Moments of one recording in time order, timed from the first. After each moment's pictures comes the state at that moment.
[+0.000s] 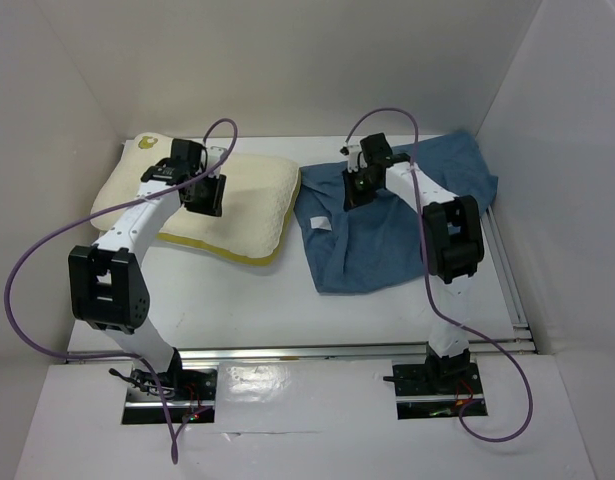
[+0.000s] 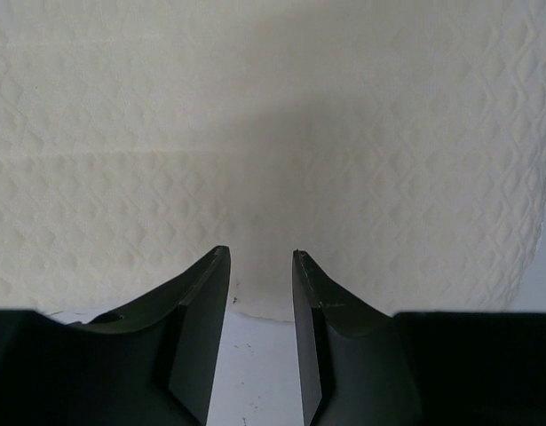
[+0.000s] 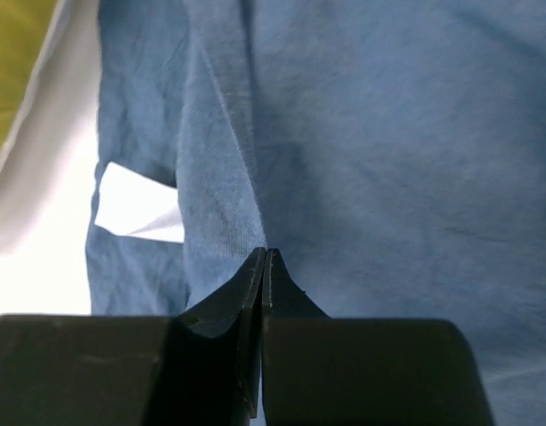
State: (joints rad) left arm -0.11 1.66 1.41 -0.72 0.11 0.07; right arm 0.26 2.10 1.69 -0.60 -0.32 -0.03
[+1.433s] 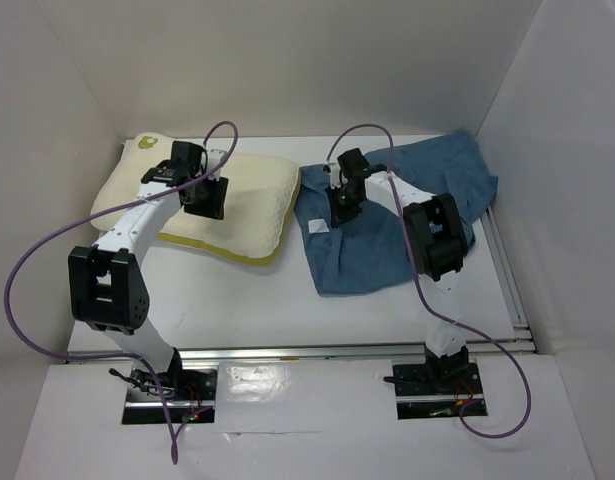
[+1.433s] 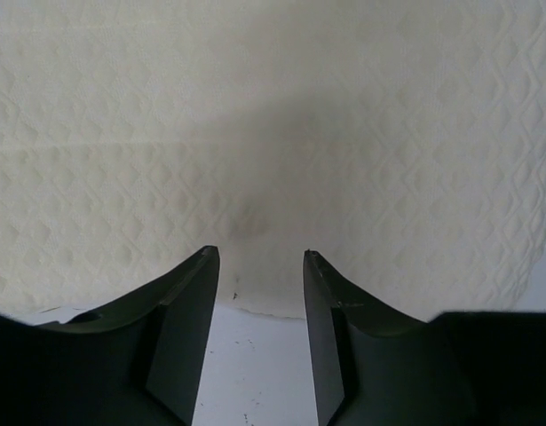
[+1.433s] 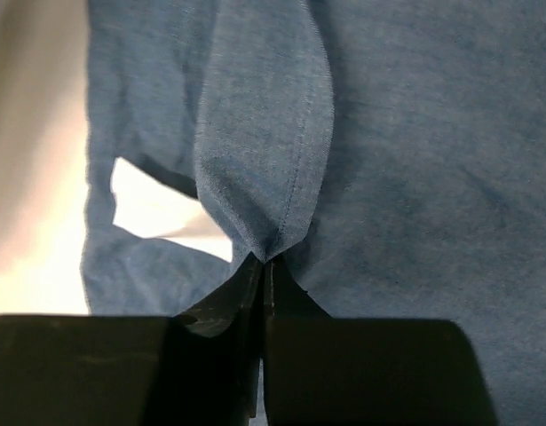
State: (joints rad) left arm -0.12 1.66 1.40 -0.72 0.10 0.07; right arm 0.37 2.18 1.69 -0.62 -0.28 0.01
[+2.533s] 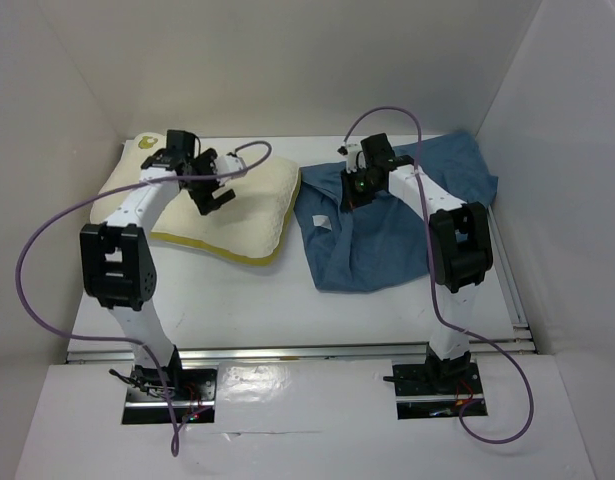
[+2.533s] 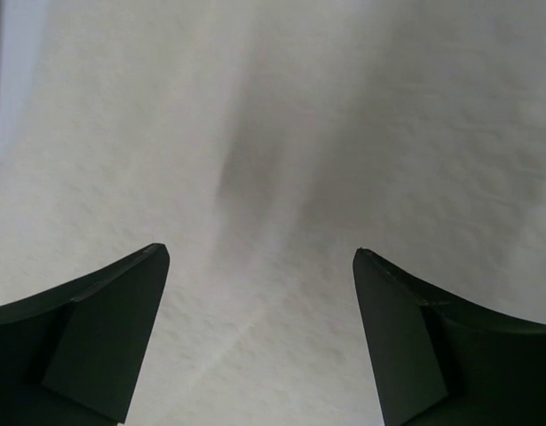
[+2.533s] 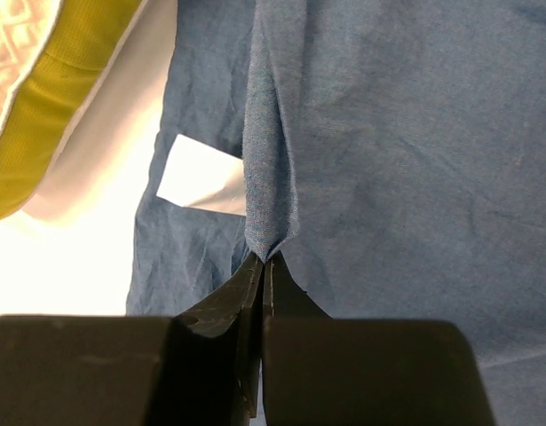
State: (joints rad) left arm -0.05 1.80 1.48 -0.64 0.30 1.01; right arm 0.29 2.00 1.61 -0.60 -0.38 -0.04
